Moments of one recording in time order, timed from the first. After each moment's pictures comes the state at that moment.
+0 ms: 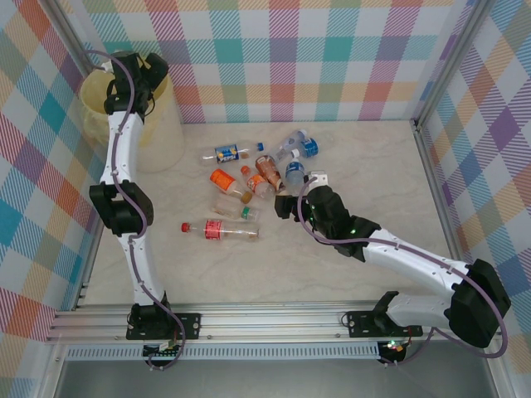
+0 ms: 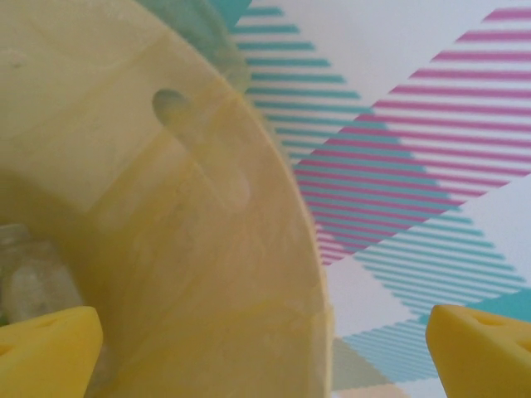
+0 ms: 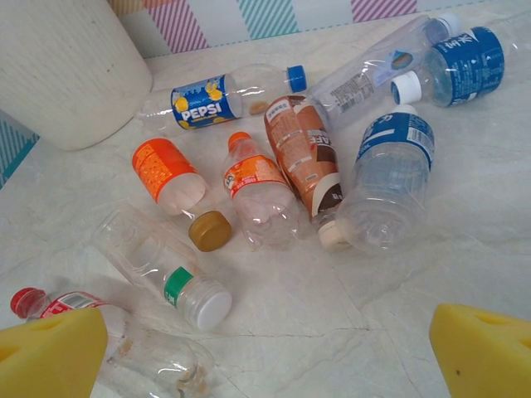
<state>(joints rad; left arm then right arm) 0.09 2.21 2.41 -0.56 -0.03 -0.73 0.82 1.19 0.79 -0.09 0.30 0.53</state>
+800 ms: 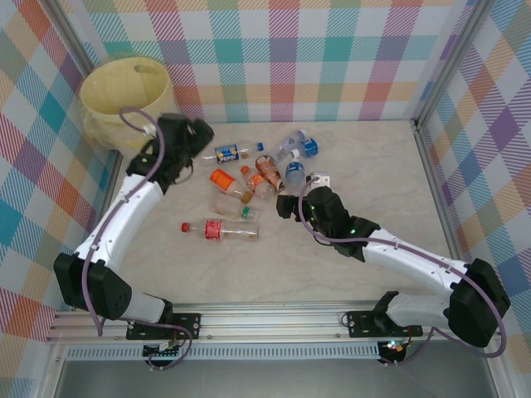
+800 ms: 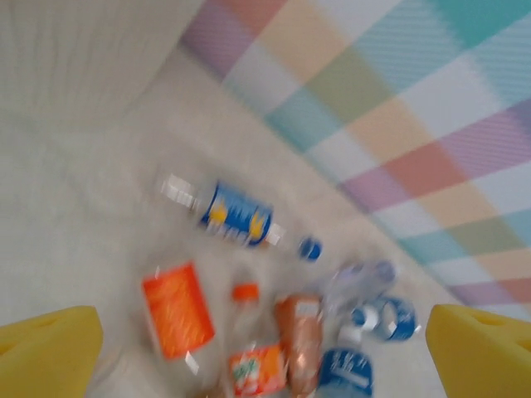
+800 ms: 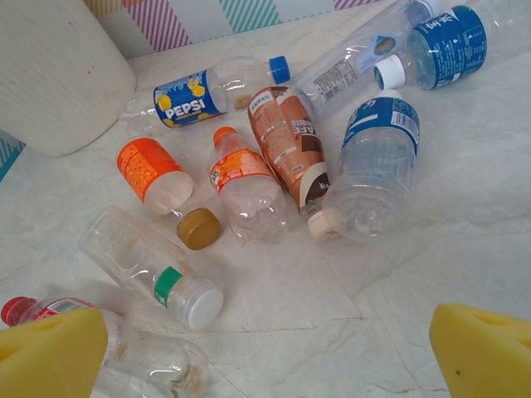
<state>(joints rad) -0.32 1.42 1.37 -0.59 -0.25 -0.95 0.82 1.19 0.78 -0.10 0.32 0.58</state>
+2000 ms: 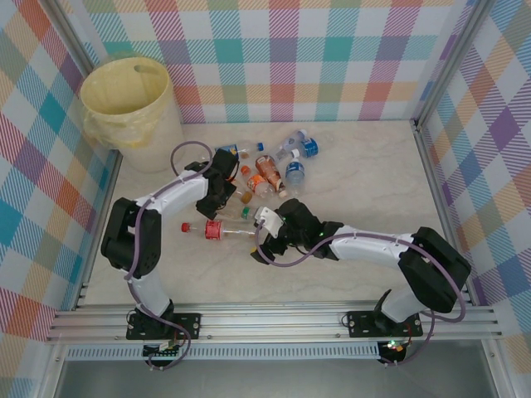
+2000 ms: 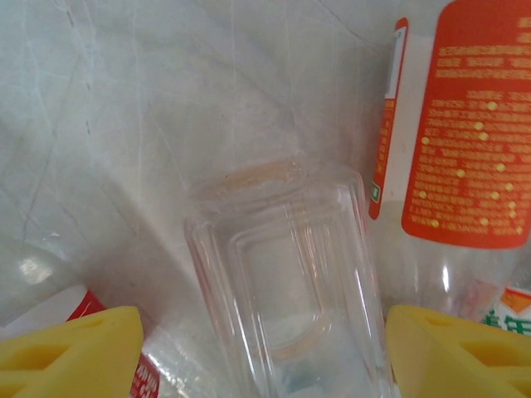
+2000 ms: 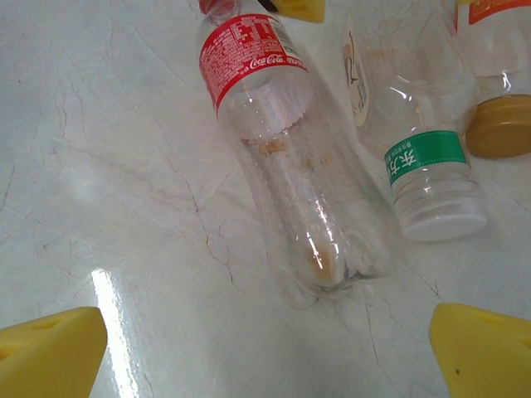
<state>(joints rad) -0.43 1.79 1.31 -0.80 -0.20 -1.41 0.91 1.49 0.77 0.03 -0.22 -0.15</state>
